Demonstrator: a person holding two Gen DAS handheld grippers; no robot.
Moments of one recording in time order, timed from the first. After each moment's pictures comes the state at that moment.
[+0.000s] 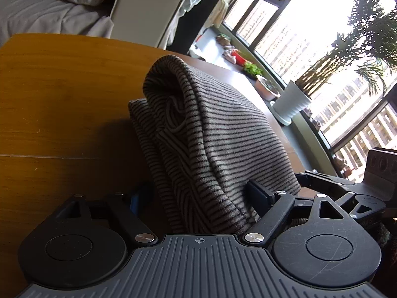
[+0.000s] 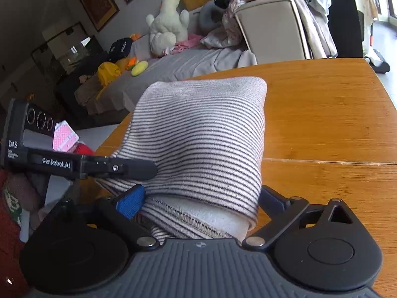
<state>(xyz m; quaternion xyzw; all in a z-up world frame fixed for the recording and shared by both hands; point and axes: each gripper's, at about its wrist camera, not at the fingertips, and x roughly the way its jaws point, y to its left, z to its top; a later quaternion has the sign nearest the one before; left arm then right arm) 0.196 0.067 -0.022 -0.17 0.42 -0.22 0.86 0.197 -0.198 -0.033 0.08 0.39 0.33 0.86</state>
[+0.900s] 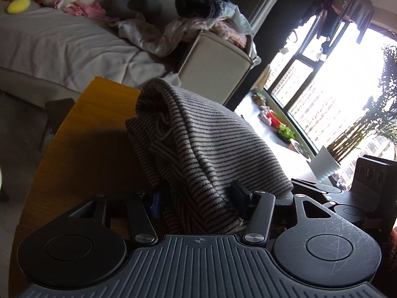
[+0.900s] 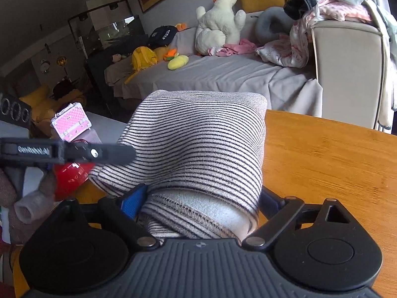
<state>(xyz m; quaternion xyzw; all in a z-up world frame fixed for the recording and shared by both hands) 0.228 0.201 -0.009 -0.21 0.31 -0.10 0.92 0.313 -0.047 -0.029 0.01 0.33 0.41 0.85</state>
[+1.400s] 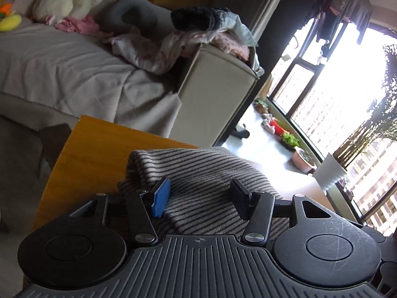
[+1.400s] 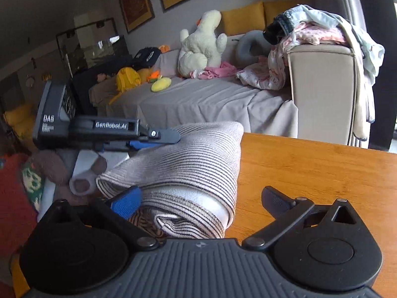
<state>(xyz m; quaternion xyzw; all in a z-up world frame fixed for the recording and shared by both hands) 0.298 0.213 -0.010 -0.21 0.30 -0.10 0.92 0.292 -0.069 -0.002 0.04 0.30 0.37 0.88</state>
